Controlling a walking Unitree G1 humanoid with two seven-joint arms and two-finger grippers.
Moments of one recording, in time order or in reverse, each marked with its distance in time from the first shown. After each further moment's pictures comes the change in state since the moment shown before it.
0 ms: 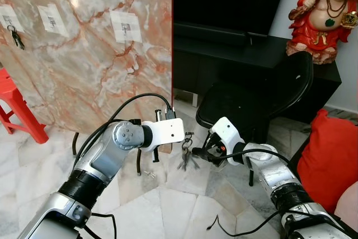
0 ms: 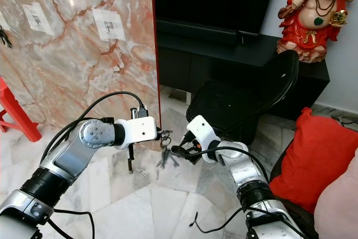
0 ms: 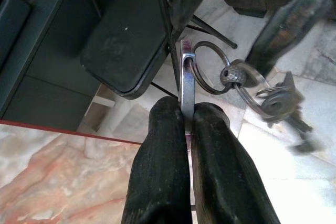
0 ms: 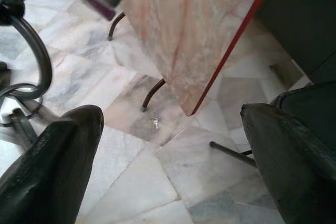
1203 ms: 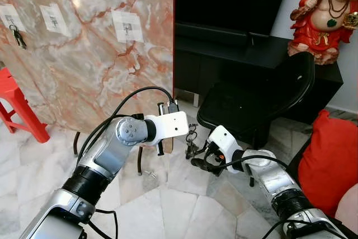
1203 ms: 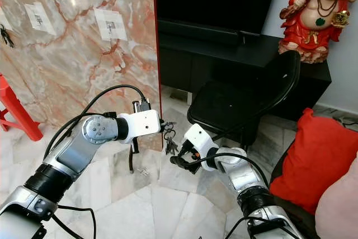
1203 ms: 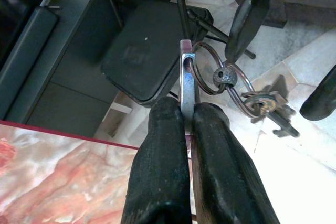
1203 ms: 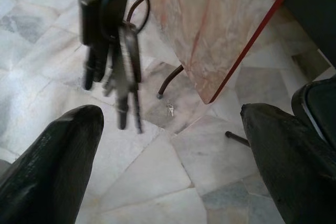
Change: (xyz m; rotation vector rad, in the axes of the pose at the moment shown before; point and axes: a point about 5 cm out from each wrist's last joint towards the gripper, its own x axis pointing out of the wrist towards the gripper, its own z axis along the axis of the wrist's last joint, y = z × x) left arm 0.001 0.012 0.010 0.015 -0.033 0.072; right arm 0.000 0.010 -0.013 0.013 0.046 0.050
